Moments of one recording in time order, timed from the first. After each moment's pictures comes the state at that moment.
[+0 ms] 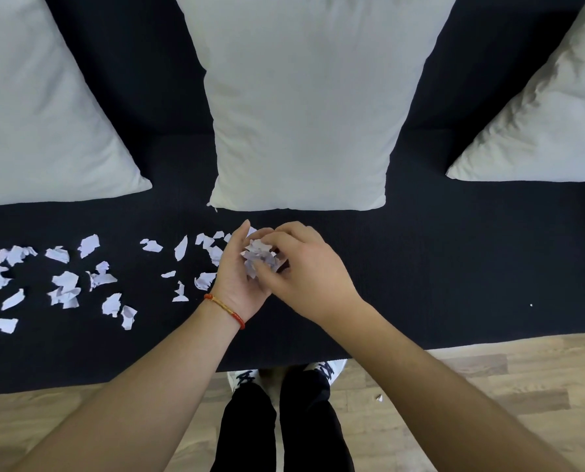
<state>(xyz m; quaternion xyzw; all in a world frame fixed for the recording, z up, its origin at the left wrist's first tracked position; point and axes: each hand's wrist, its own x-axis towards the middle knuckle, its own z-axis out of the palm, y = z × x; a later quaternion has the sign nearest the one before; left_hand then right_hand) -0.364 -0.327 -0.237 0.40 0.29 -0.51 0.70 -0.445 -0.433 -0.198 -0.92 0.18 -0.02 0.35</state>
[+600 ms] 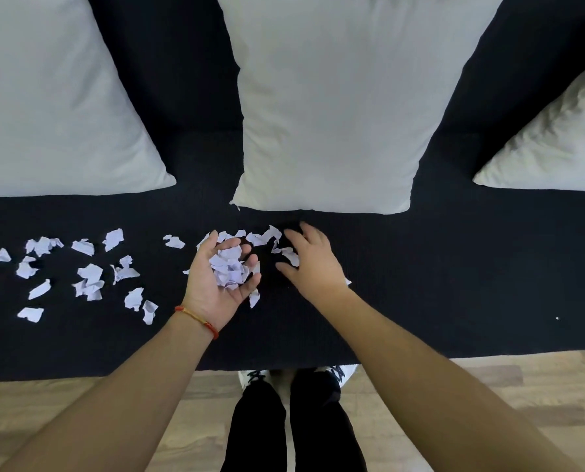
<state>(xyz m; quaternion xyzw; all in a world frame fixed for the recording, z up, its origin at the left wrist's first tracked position) -0.333 -0.257 -0.254 0.45 0.32 -0.44 0.71 -0.422 -0.428 -0.304 -0.90 0.25 0.16 0.32</state>
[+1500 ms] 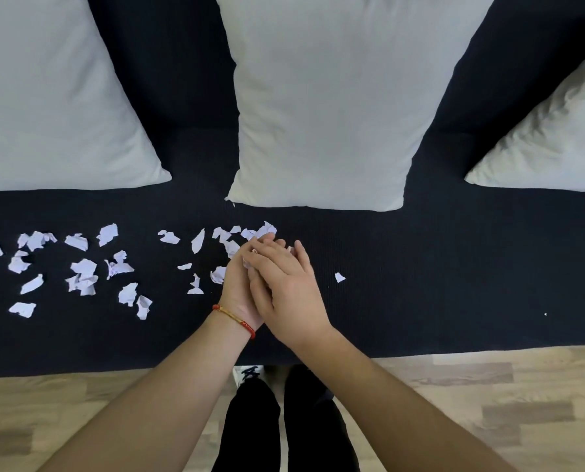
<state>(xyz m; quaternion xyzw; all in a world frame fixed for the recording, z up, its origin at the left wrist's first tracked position) -0.372 -0.304 -0.240 0.34 0.35 -0.48 0.73 -0.449 -0.365 -0.240 -0.92 0.16 -0.08 0.35</state>
